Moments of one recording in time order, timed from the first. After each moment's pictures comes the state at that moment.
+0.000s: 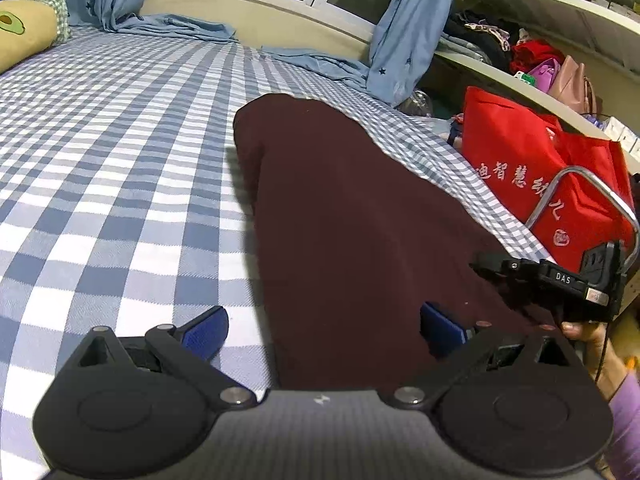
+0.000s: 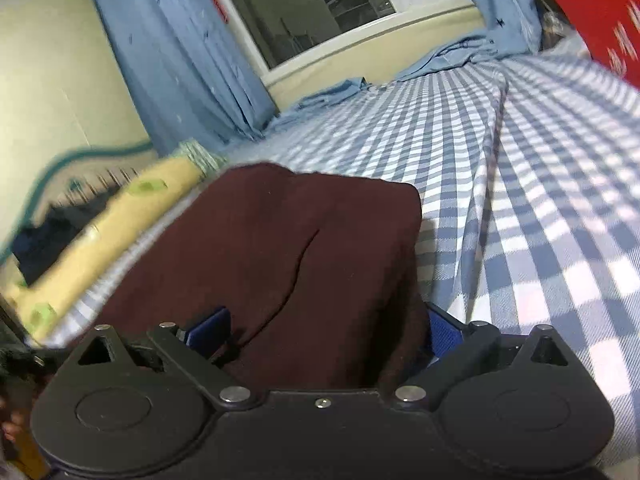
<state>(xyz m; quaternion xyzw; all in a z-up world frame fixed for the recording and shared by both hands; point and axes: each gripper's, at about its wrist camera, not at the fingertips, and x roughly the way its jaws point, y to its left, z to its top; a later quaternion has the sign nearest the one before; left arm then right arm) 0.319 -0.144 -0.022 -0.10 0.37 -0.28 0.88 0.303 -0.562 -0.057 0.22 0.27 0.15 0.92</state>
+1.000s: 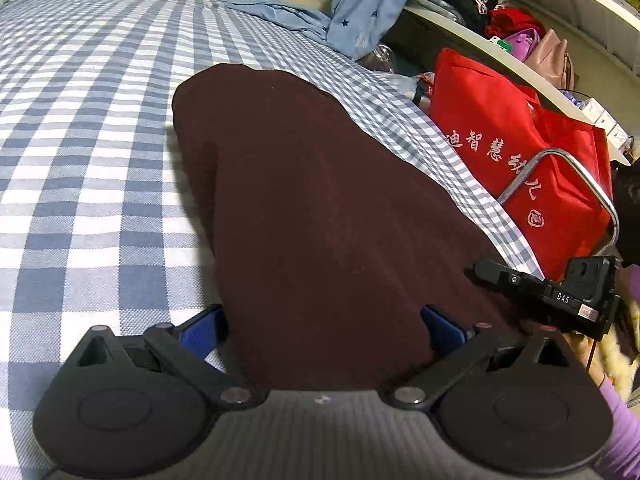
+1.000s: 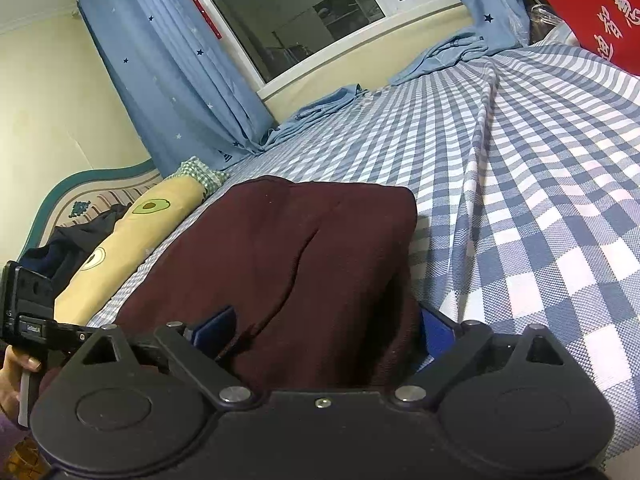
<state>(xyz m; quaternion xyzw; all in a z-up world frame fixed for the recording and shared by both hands) 0.398 -0.171 -0.036 -0.09 0.43 -0.37 0.82 0.299 -0.564 -0.058 0.23 0.27 0.14 0.92</state>
